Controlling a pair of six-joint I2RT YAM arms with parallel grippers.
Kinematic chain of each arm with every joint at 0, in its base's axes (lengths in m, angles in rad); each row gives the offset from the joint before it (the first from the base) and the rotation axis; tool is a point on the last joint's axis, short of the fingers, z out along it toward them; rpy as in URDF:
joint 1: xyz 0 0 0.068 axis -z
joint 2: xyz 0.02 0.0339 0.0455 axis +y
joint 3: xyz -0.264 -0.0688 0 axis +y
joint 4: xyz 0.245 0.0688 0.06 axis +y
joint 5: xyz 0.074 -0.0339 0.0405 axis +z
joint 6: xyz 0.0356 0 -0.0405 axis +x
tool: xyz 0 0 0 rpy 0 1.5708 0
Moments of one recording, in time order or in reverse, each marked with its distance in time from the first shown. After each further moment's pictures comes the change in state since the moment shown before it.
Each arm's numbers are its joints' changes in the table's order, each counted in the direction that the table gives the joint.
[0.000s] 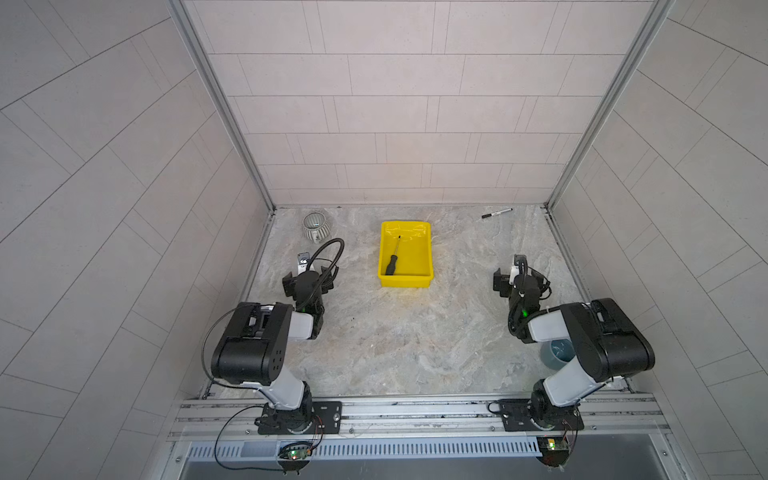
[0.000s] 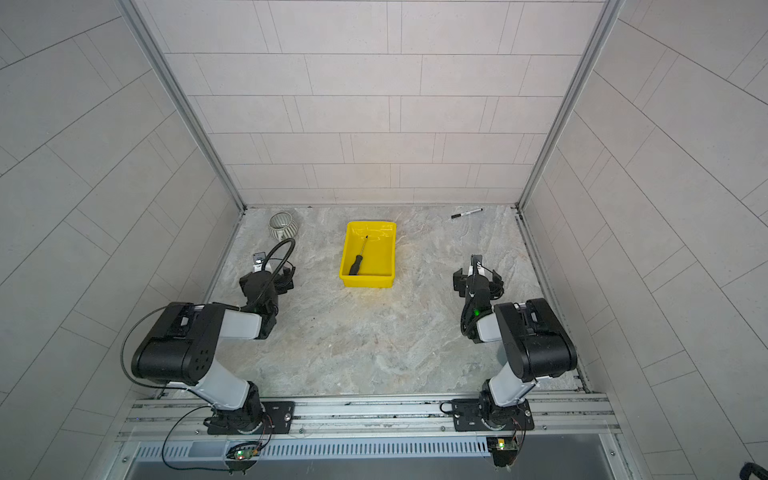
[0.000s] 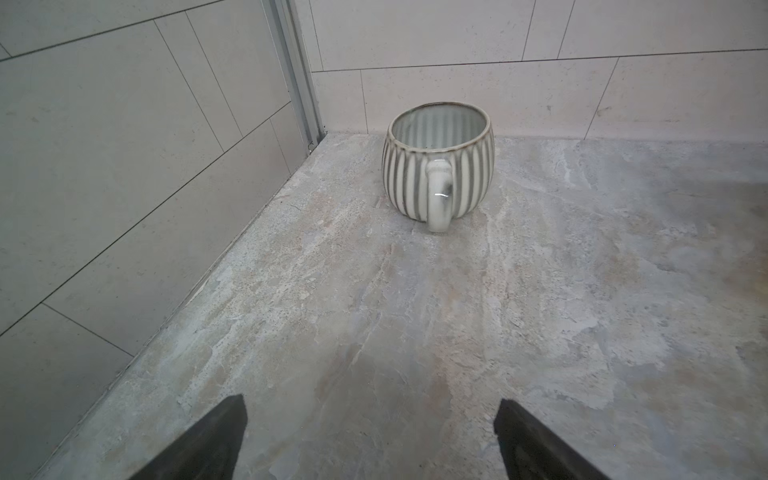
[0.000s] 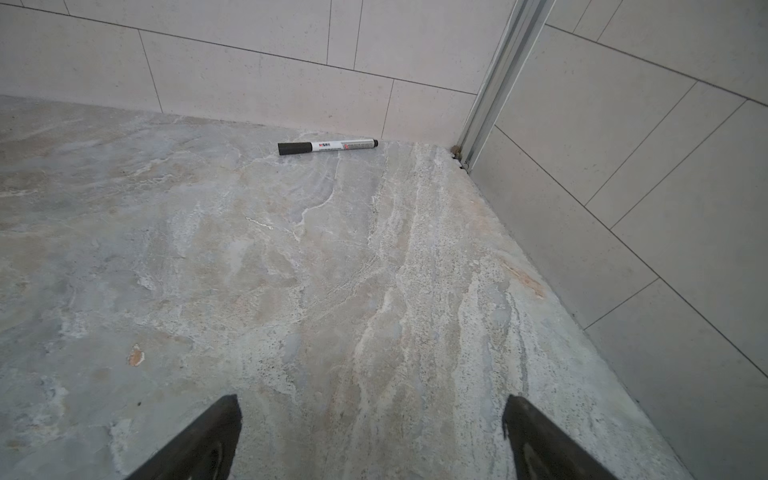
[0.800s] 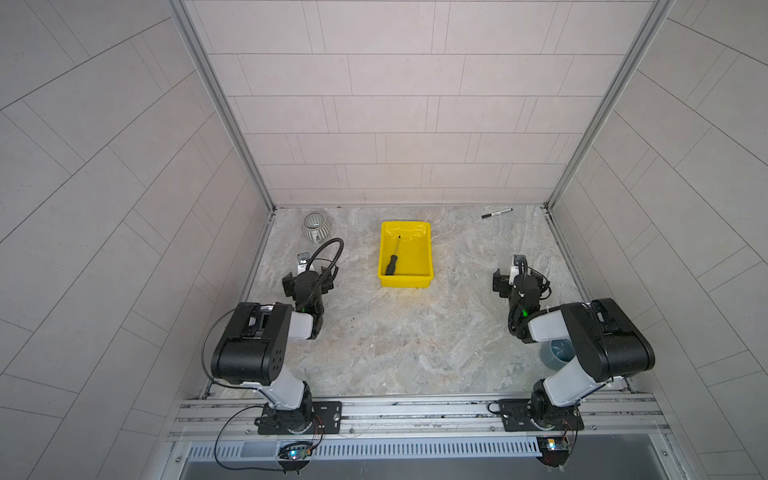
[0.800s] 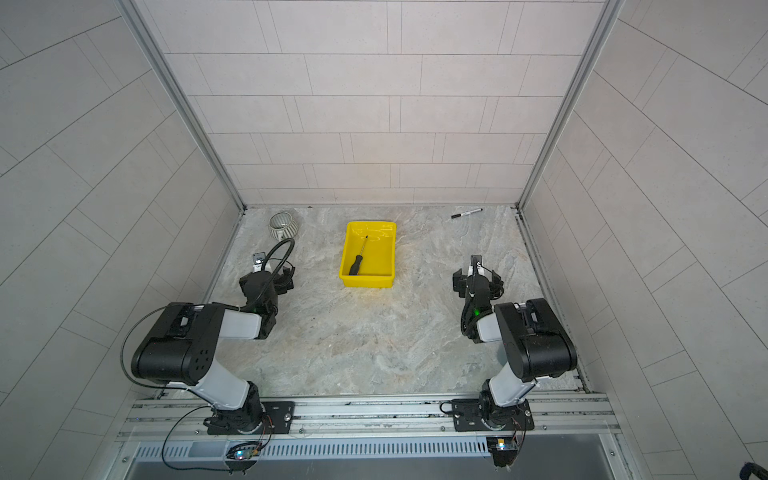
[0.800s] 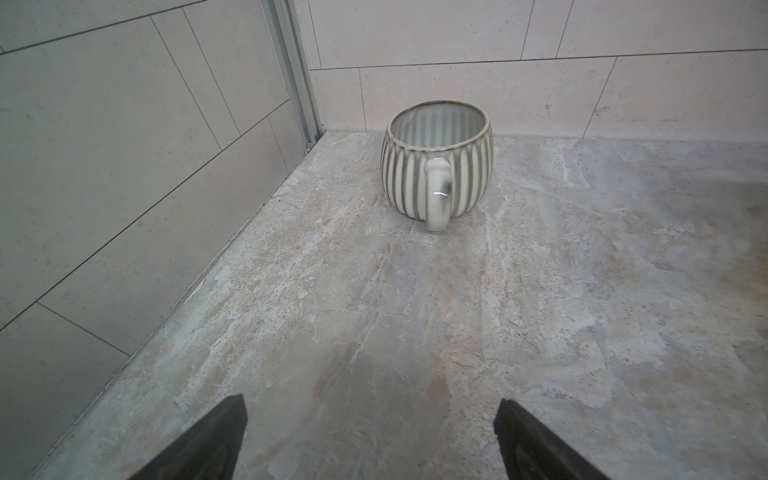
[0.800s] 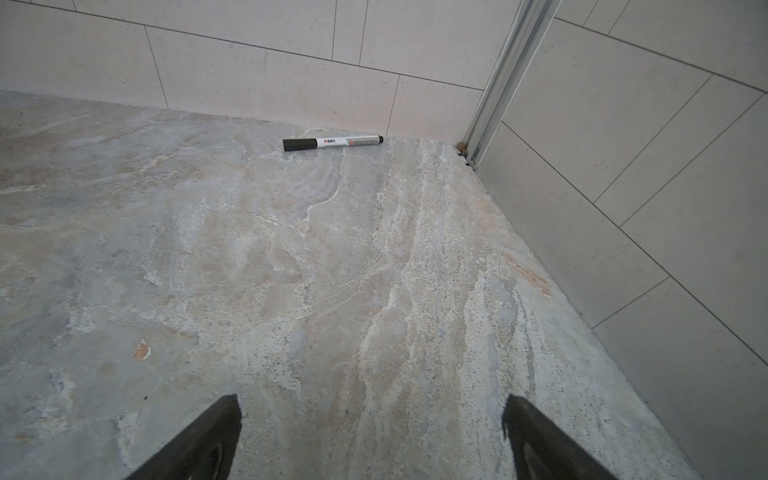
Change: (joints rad) left arm 0.000 0.000 0.000 0.000 -0.006 -0.002; right arm 0.002 0.000 -0.001 0.006 0.013 0.003
